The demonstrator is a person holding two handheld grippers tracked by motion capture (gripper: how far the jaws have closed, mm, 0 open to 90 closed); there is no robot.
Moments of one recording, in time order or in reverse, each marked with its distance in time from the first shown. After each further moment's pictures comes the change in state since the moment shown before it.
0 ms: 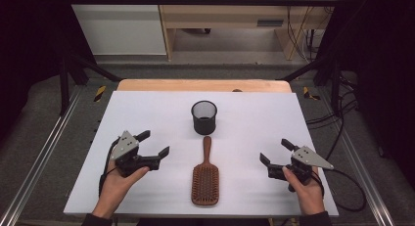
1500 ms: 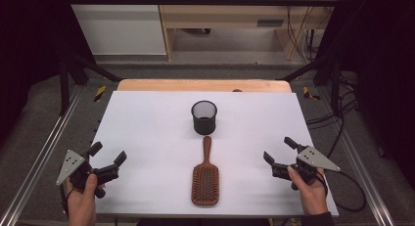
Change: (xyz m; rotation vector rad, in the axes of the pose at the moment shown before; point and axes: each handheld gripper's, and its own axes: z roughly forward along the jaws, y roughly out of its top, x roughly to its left) left arm 0.044 -0.052 -0.096 -0.185 0.269 -0.185; right arm -0.006 0.004 -0.008 -0.063 0.011 -0.025
